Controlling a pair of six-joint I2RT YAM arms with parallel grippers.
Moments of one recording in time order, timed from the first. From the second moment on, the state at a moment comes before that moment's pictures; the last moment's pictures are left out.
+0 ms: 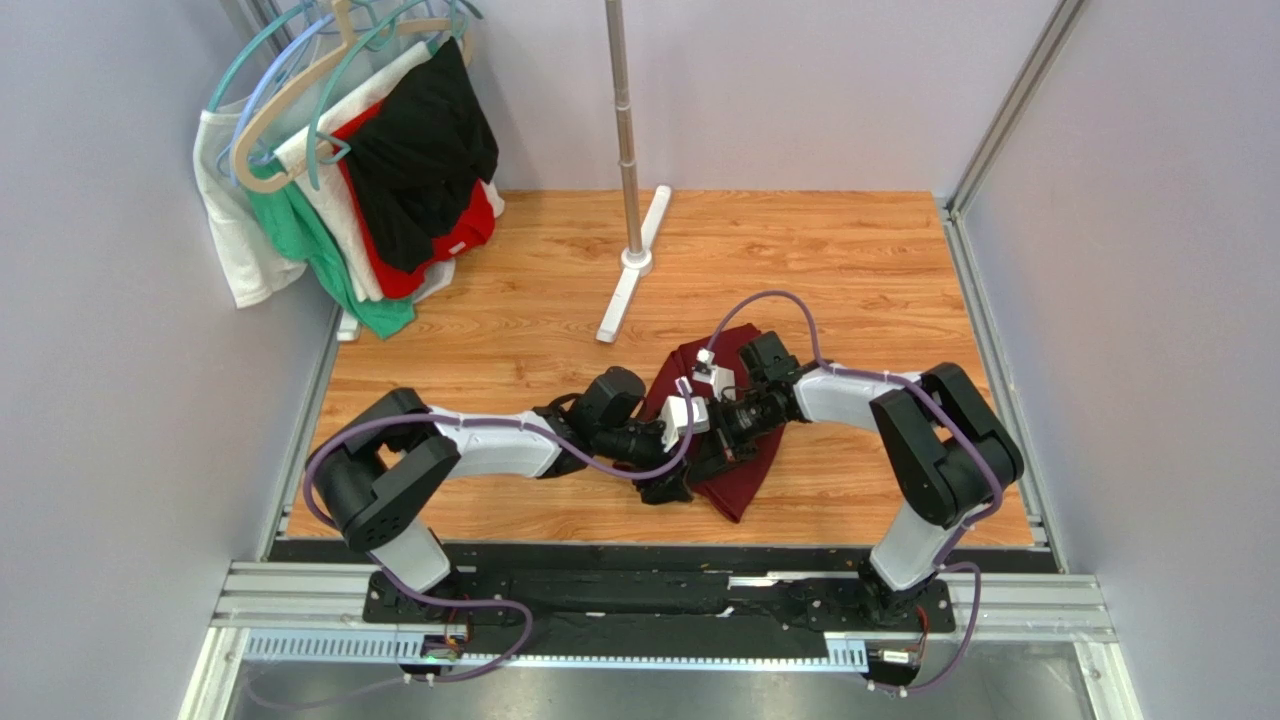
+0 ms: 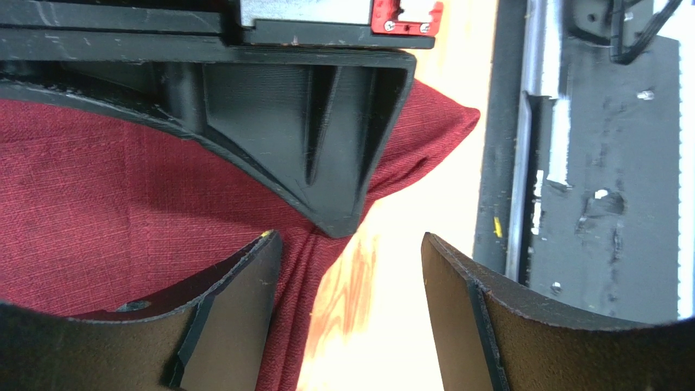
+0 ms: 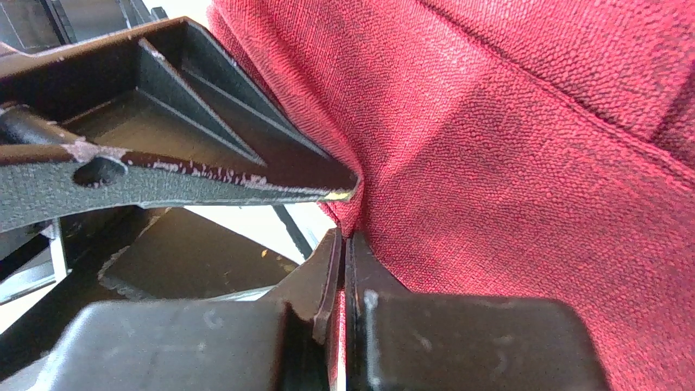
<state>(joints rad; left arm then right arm) -0.89 1.62 0.70 0.25 0.59 0.12 0.49 1.70 0.80 -0.32 -0.87 0.23</state>
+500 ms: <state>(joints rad) -0.90 1.57 0.65 0.30 0.47 0.14 0.48 1.73 0.80 -0.33 -0.90 0.22</state>
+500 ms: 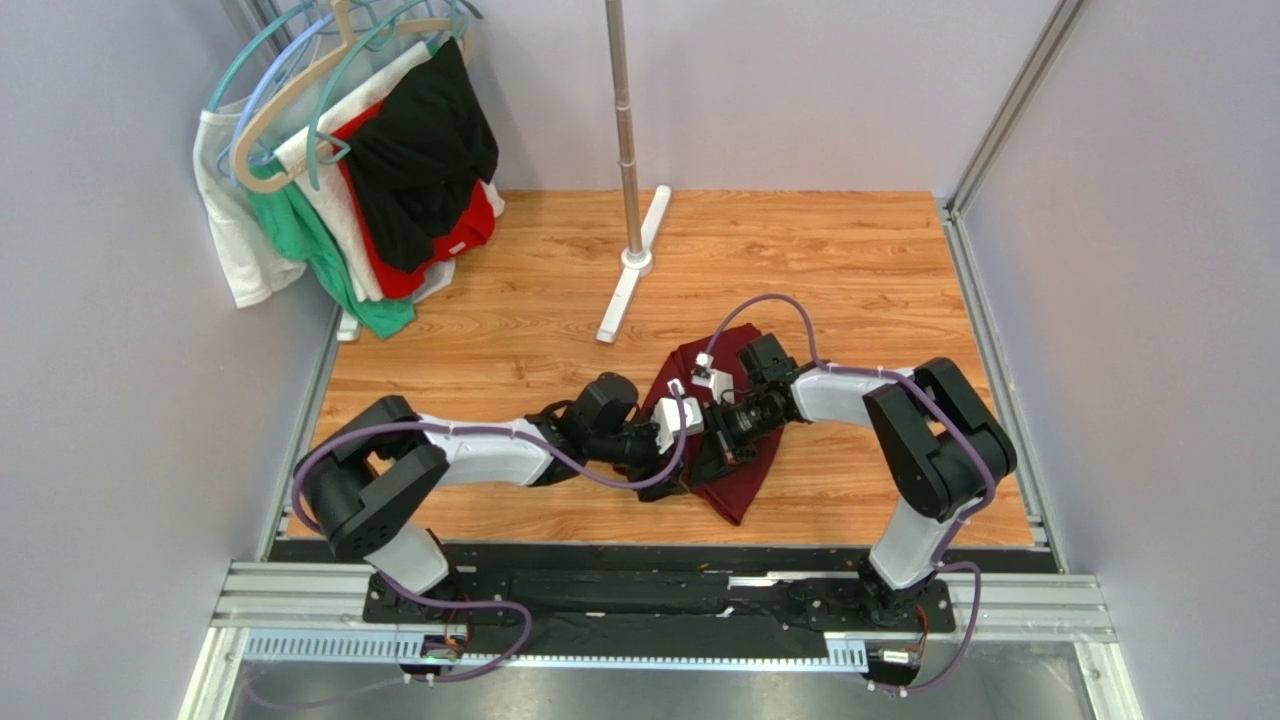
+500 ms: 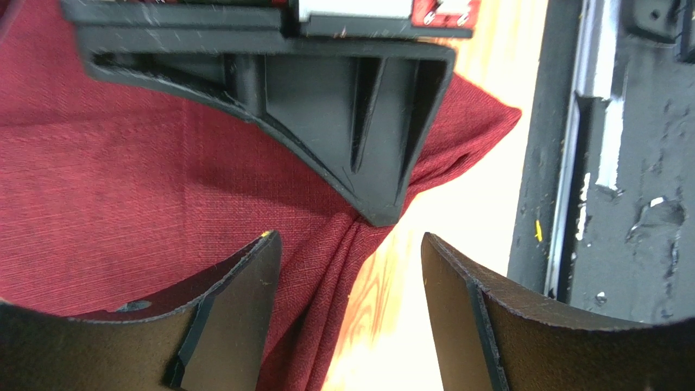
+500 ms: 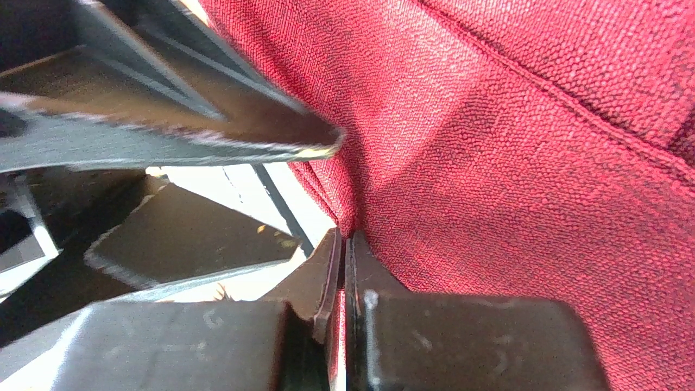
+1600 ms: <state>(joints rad) -0.93 1.69 0.77 0.15 0.40 0.13 0.46 1.73 0.81 -0.33 -0.92 0.21</state>
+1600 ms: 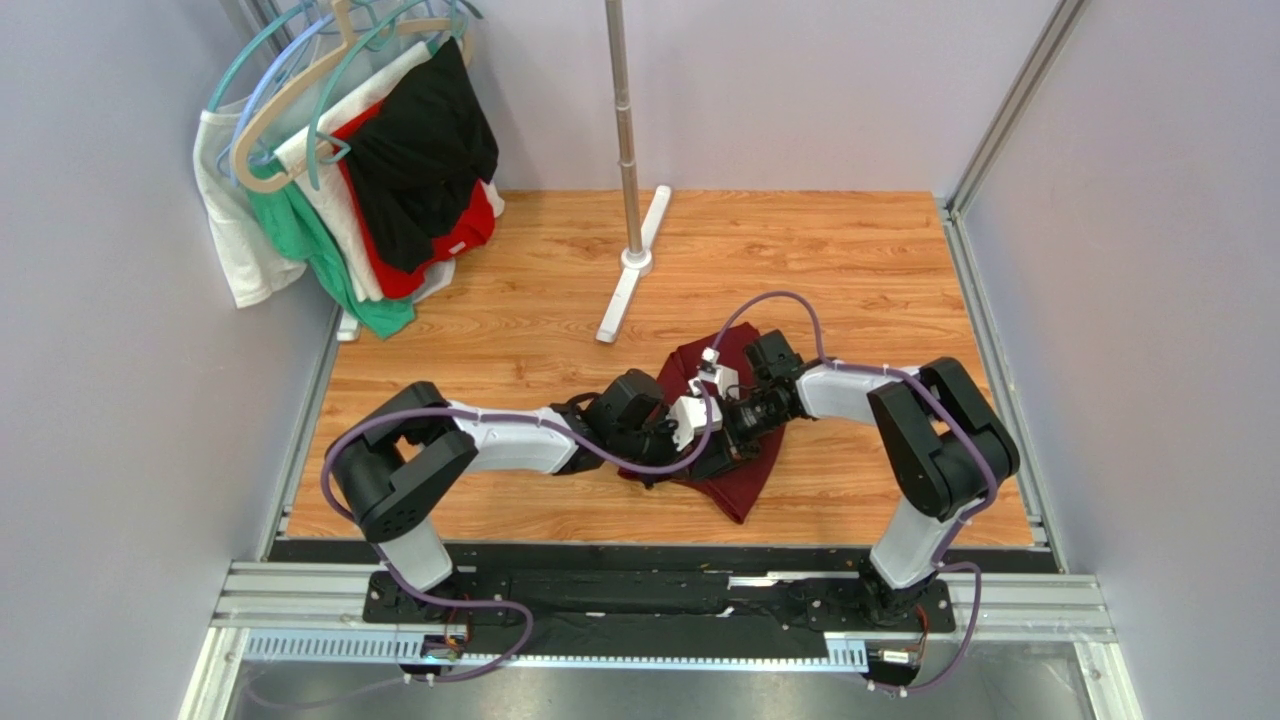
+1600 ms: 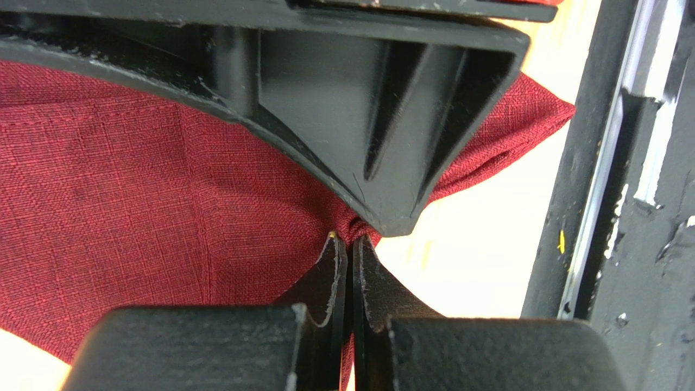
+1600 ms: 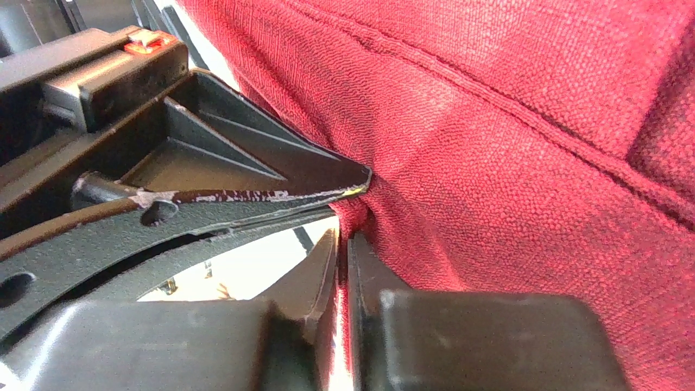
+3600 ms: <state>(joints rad) -0.75 1.80 0.94 -0.26 0.75 -0.03 1.22 1.46 0.67 -0.23 0.31 0.31</state>
